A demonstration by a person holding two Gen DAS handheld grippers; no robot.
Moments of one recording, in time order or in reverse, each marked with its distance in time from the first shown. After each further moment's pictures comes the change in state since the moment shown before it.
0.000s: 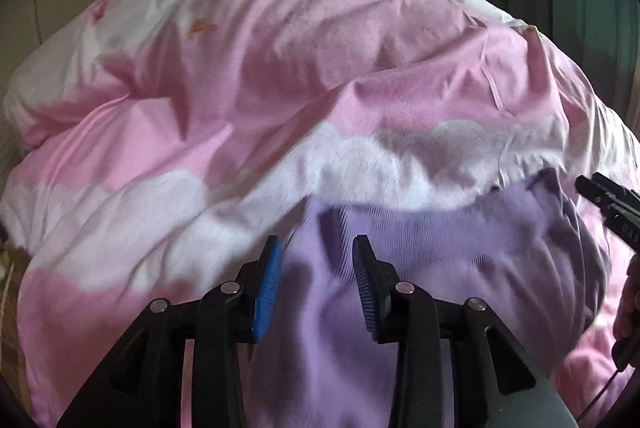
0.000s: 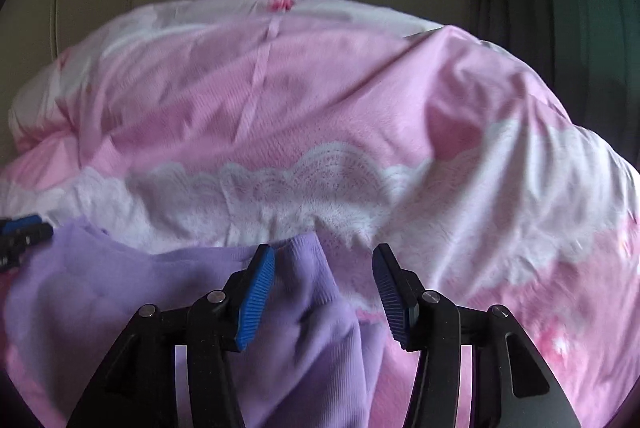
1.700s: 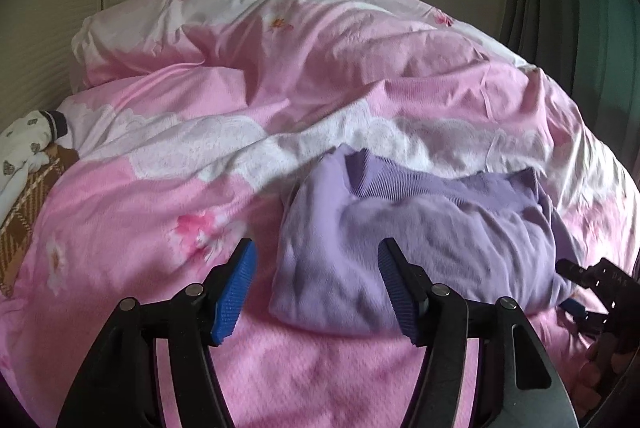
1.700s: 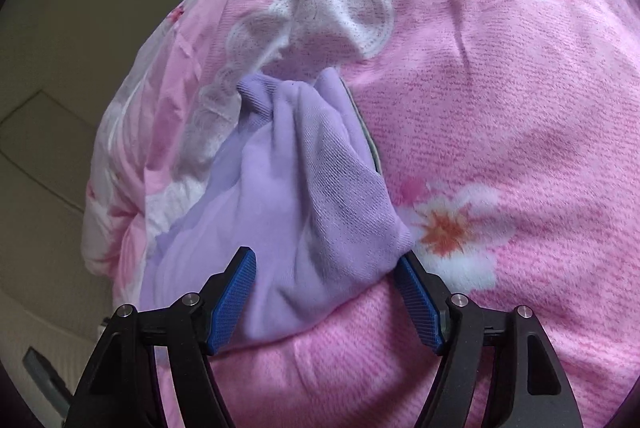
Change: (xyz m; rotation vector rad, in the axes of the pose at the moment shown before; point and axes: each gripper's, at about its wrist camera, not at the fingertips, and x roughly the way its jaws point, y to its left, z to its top) left arm -0.070 0.009 -0.080 -0.189 -0.110 0.039; right arm -0.037 -0.042 -0.137 0.738 0.199 0.293
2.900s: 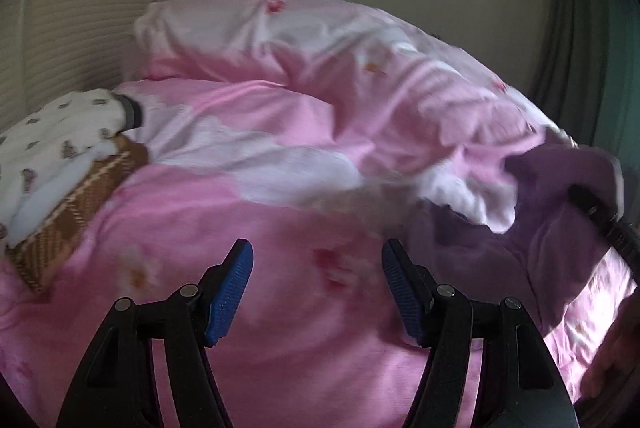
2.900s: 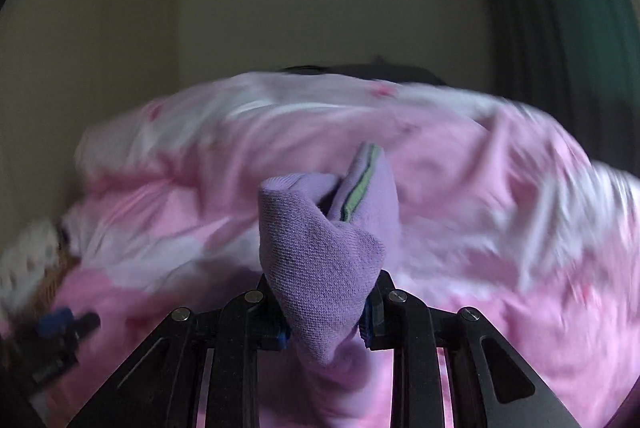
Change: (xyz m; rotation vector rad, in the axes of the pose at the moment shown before) left arm -0.037 0.122 0.007 -0.169 -0.104 0.043; right arm -0.026 0.253 -0.065 -0.822 -0.365 -0.092
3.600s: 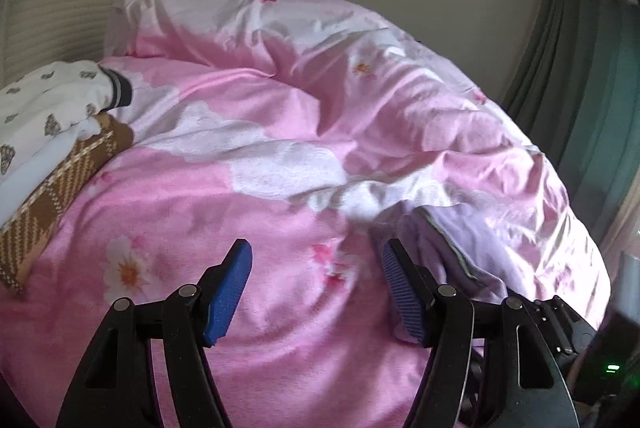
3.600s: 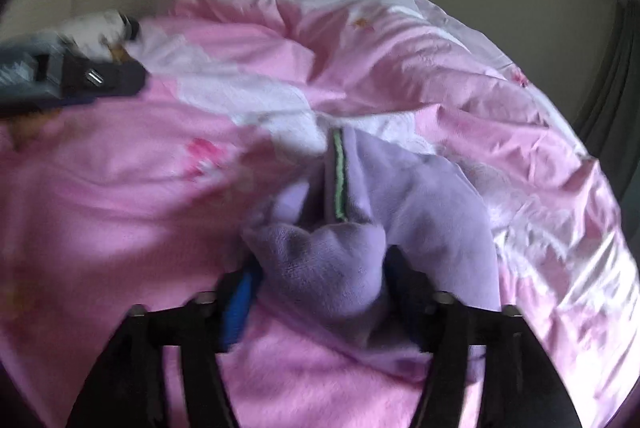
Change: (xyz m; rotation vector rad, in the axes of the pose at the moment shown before) left arm 0.003 0.021 0.001 -0.039 0.032 -0.161; right arm 0.007 0.099 -0.082 -0.427 0.263 0.103
